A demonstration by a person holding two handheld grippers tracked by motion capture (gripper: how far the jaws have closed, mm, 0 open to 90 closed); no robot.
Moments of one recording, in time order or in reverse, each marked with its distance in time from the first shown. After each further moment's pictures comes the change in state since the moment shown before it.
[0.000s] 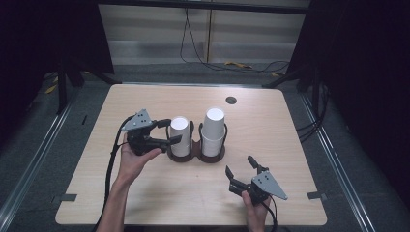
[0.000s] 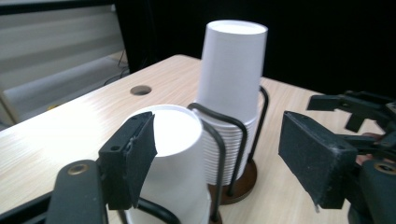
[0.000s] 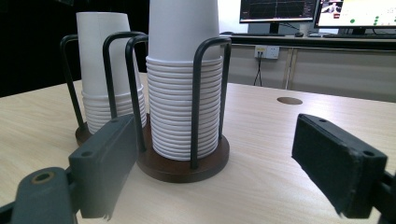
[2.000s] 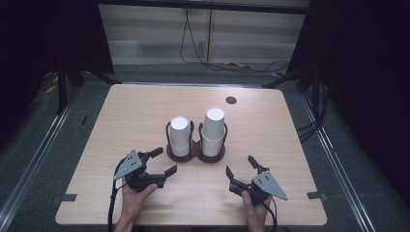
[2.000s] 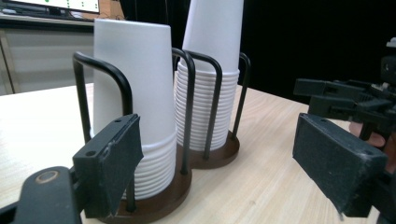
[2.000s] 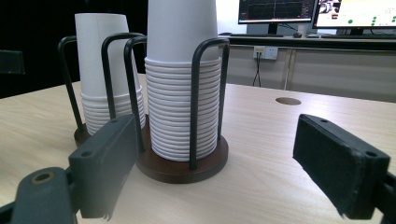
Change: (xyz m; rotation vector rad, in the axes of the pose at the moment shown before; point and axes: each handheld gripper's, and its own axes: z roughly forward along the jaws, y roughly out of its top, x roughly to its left) left arm -0.047 -0.104 -0.017 -0.231 0.076 -0.079; right arm 0.000 0.000 0.000 -0.006 -0.004 0.003
